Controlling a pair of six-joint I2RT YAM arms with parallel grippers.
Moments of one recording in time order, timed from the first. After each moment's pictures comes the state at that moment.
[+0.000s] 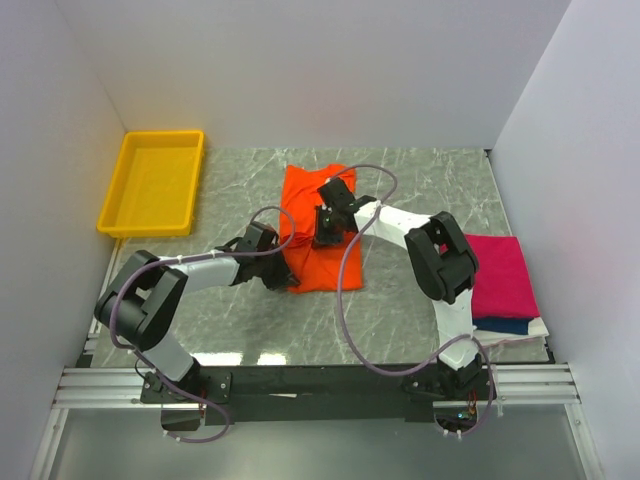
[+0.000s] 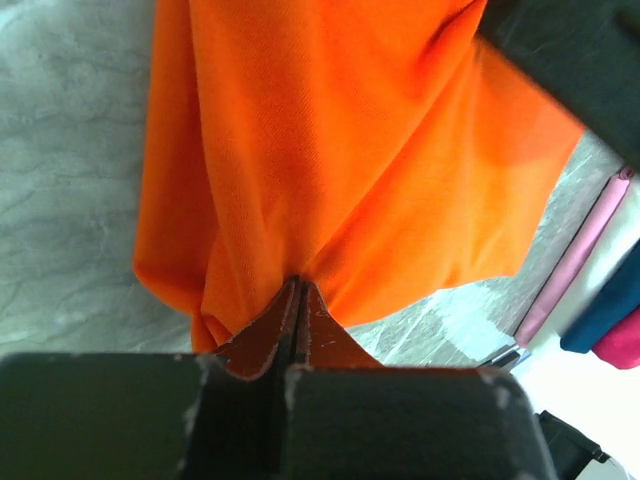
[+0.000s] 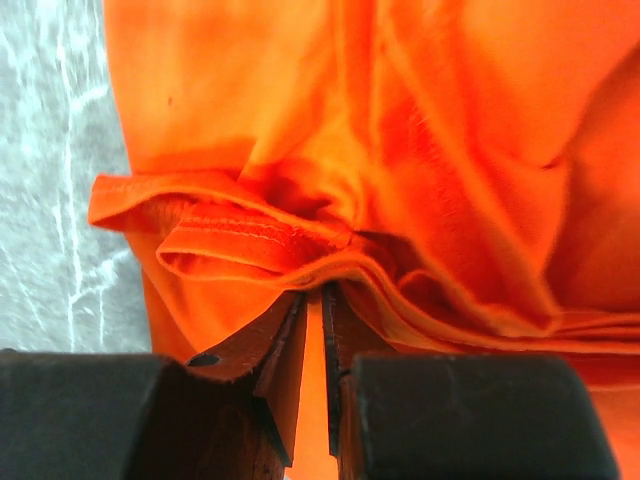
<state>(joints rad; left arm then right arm) -0.54 1.61 0.75 -0.07 0.25 -1.02 0.61 2.07 1.46 -0.39 -0.13 0.64</state>
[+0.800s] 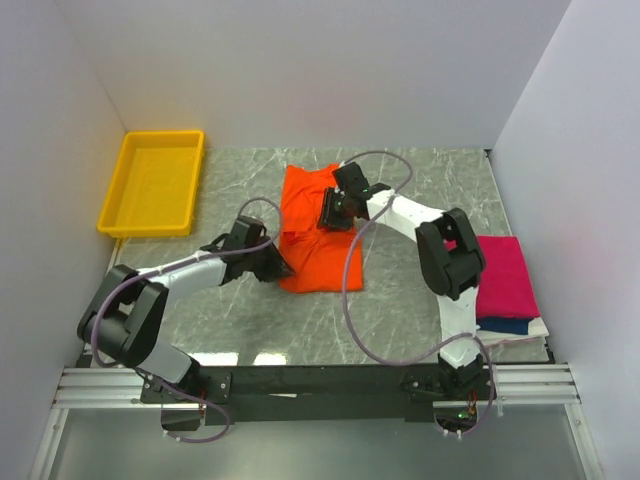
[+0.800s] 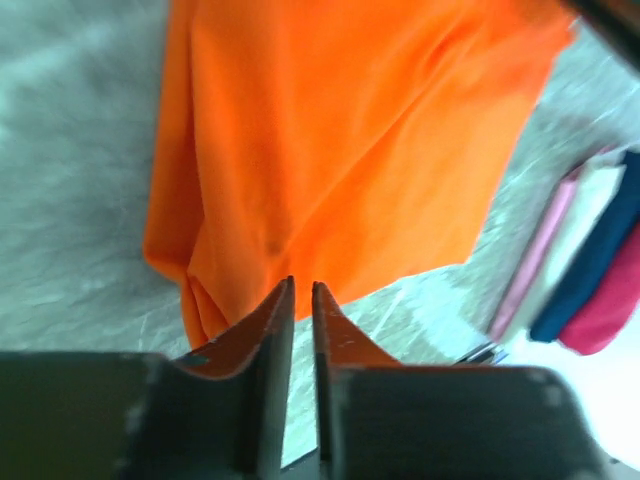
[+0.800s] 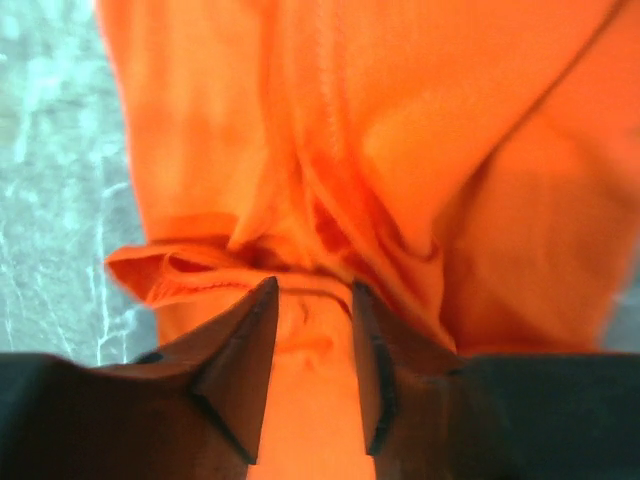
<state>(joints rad) -0.50 1.51 0.73 -0.08 0.25 -1.00 0.51 2.09 1.54 -0.39 -0.16 0.63</state>
